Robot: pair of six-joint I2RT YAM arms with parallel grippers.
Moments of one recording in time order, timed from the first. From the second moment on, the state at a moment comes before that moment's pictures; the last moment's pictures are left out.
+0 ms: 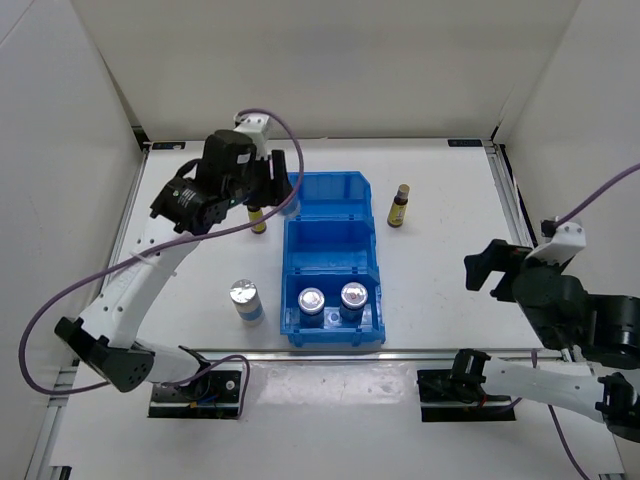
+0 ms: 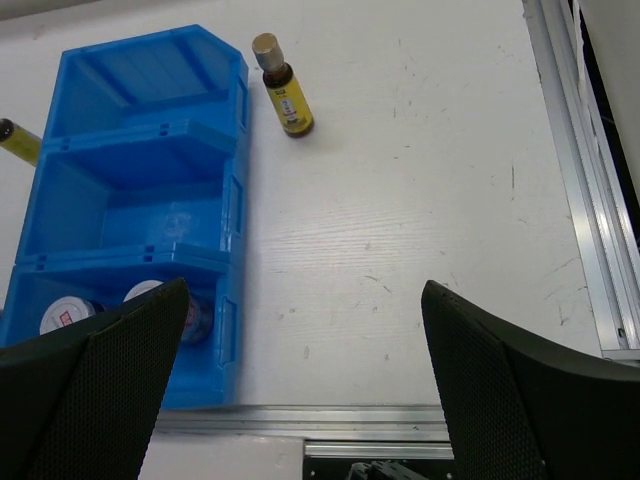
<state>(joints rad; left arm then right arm) -0.55 1.33 1.58 -0.83 -0.09 -0.32 1.19 0.63 1.35 -1.42 0.96 0.80</state>
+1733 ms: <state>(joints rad) -0.82 1.63 1.70 -0.71 -0.18 -0.34 1.19 0.44 1.33 -1.42 0.98 0.78</state>
